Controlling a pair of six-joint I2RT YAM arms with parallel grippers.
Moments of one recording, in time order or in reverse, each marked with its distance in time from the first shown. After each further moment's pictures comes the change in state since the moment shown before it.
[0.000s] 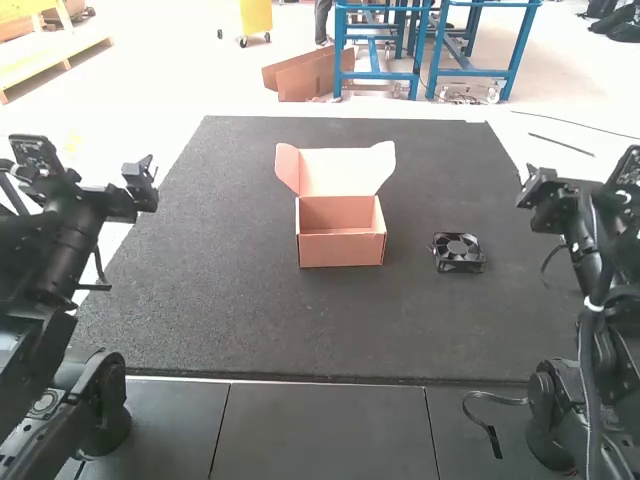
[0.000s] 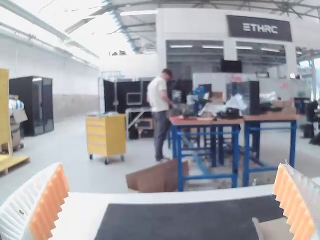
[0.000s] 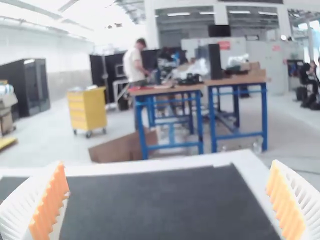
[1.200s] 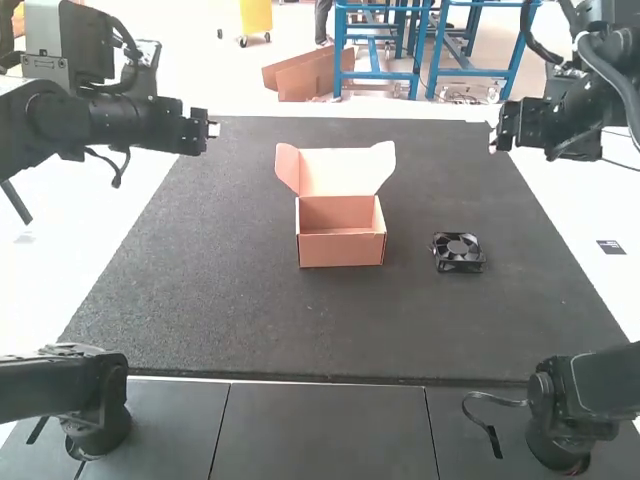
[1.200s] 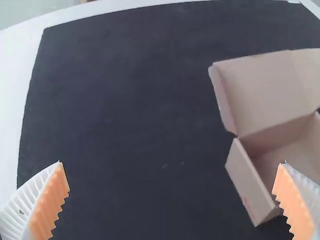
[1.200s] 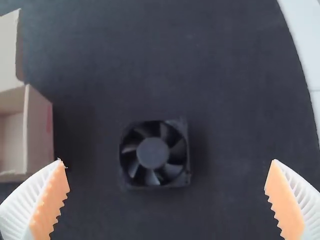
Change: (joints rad) left arm -0.118 0.860 0.739 -0.692 0.087 0.000; right arm 0.018 1.065 0.990 -1.008 -0.016 -0.046
